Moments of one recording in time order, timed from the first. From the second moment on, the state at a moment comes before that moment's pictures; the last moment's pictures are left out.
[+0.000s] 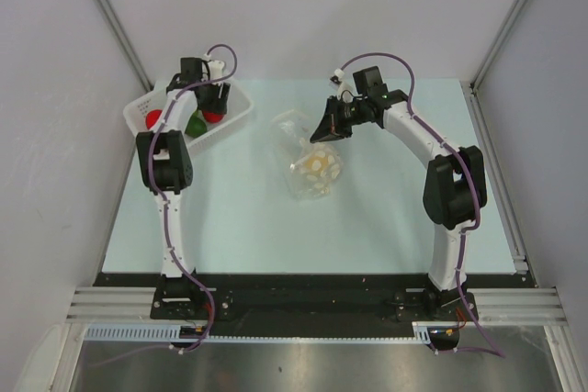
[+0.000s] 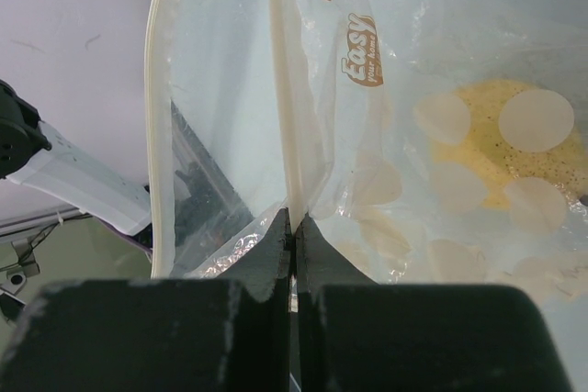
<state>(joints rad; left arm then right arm) 0.03 2.45 2.20 -0.58 0.16 0.30 0.37 1.99 1.74 -0.60 -0.78 0.45</state>
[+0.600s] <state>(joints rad) -0.12 1.73 1.90 -0.52 0.58 0.10 0.38 1.99 1.75 -0.60 -0.78 0.43</state>
